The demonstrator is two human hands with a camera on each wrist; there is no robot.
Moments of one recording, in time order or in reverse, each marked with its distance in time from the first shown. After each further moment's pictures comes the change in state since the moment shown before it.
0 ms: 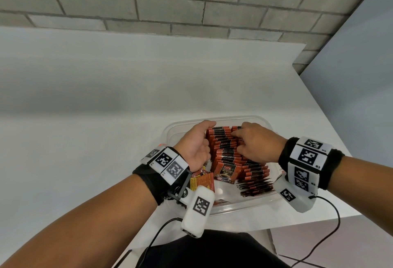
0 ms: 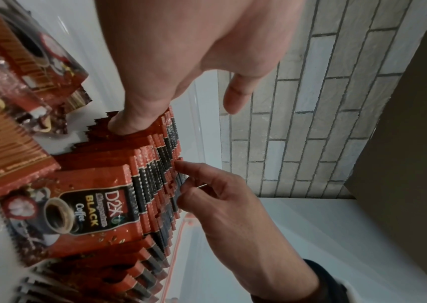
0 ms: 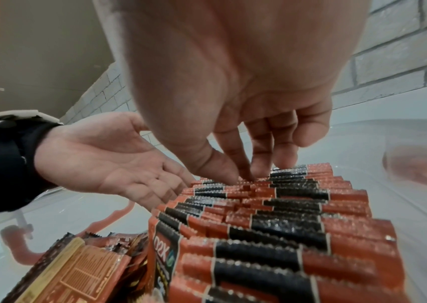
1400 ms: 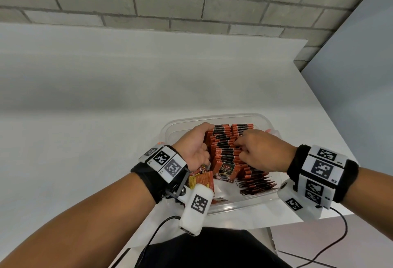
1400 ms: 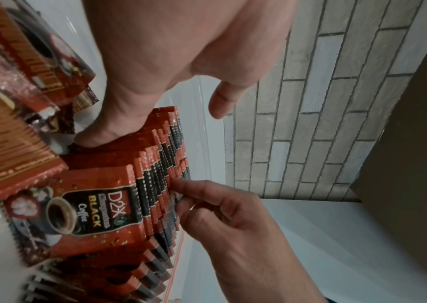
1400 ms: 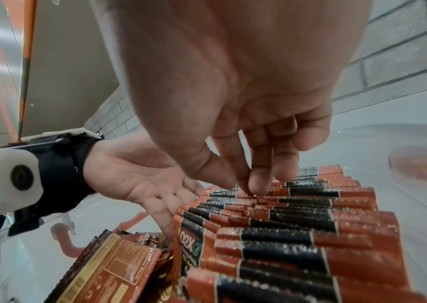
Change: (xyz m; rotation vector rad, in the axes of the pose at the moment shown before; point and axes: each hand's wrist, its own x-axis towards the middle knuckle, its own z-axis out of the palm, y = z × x) left_hand 0.006 -0.002 -0.002 0.029 0.004 -0.089; right_hand -0.015 0.004 0.010 0.113 0.011 -0.125
